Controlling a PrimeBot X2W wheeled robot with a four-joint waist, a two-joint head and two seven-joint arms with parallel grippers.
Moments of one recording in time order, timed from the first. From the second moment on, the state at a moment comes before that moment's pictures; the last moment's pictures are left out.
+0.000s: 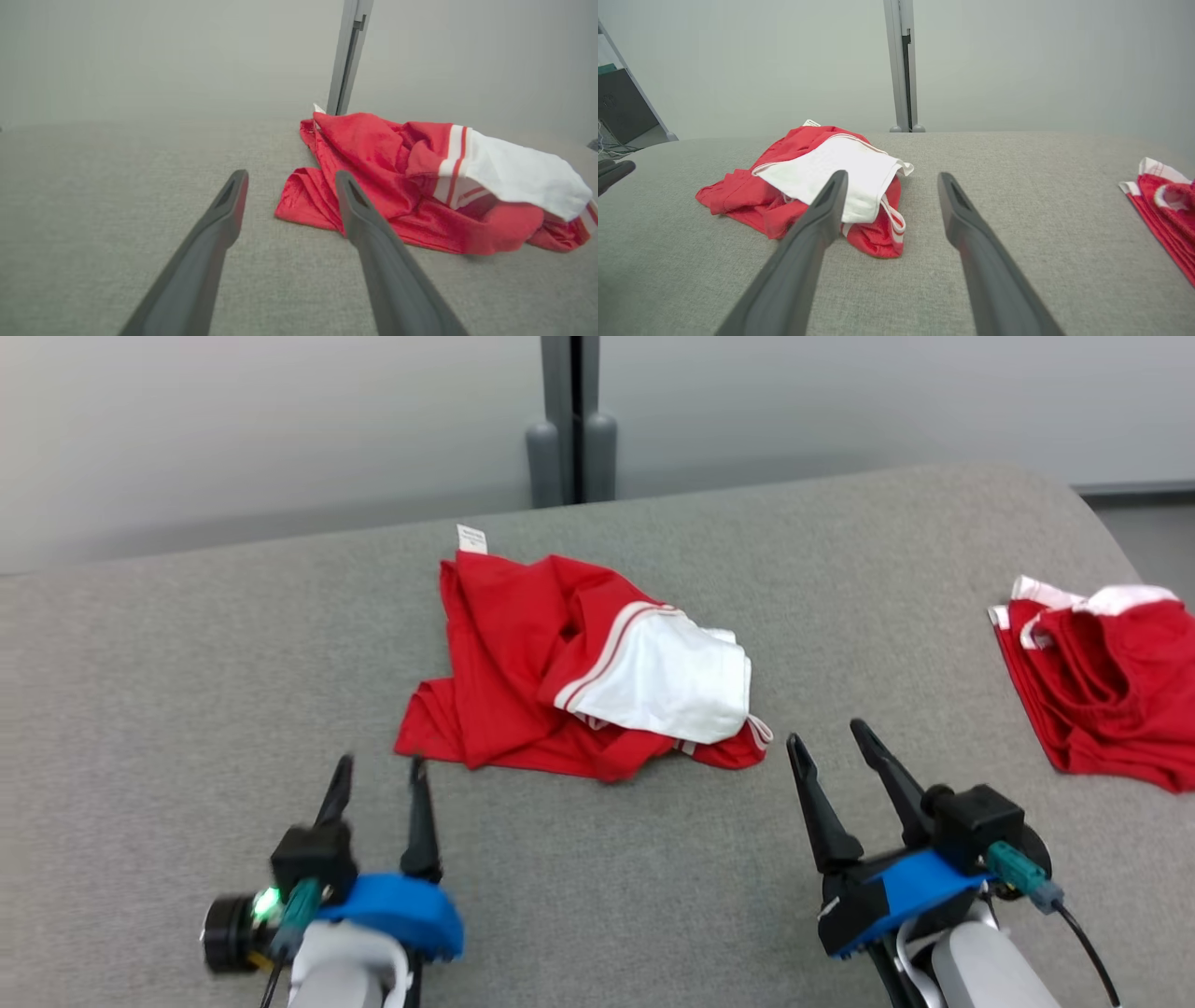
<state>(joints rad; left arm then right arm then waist) -0.24 0.09 -0.30 0.47 -0.30 0.14 -0.26 -0.26 -0.05 0.17 0.40 0.18 0.13 -0.26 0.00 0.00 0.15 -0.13</state>
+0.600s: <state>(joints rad) -0.04 0.05 -0.15 0.40 -0.20 0.08 -0.26 -0.22 -0.05 0.09 0.49 0.26 0.13 -0.26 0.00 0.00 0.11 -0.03</state>
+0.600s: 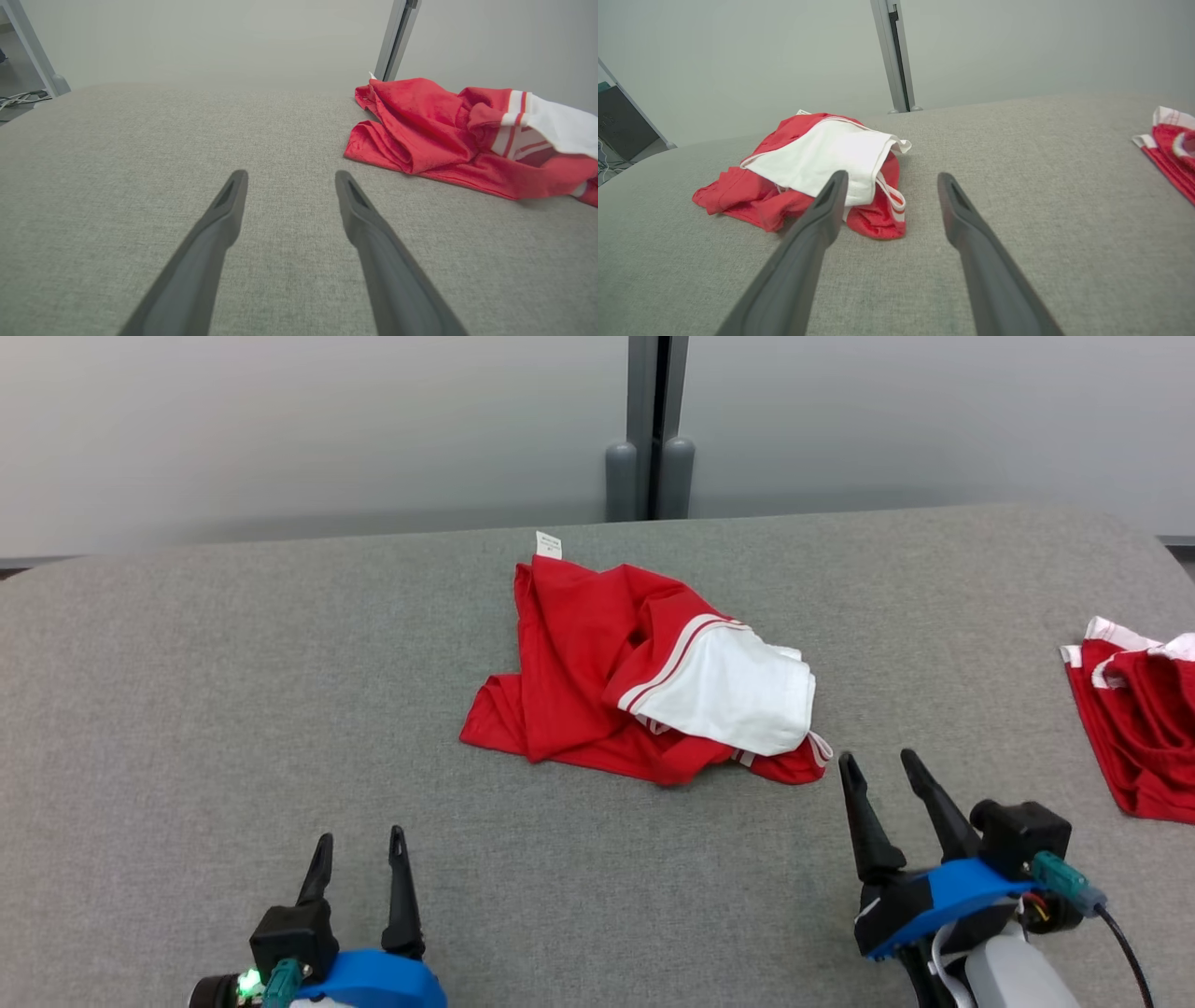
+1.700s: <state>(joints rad) -0.11 0.05 -0.27 0.43 -0.25 0.10 -0.26 -0.49 -0.11 0.08 0.46 0.45 0.13 -0.26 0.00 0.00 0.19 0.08</state>
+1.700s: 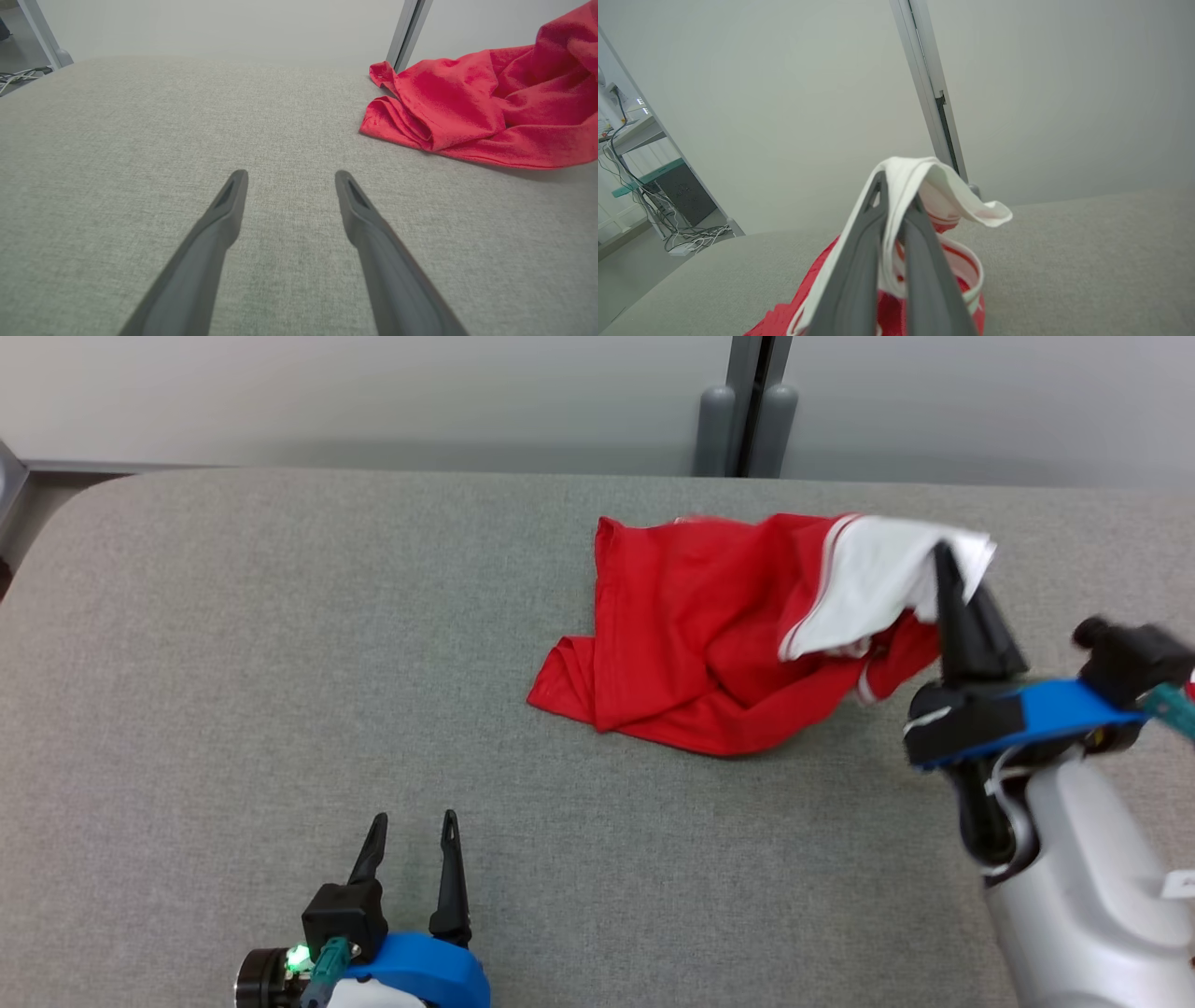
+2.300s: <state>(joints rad) -0.05 0.05 -0.31 0.46 -0.34 0.09 -0.26 -0.73 -0.23 0.17 0.35 0.46 0.13 -0.26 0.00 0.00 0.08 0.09</state>
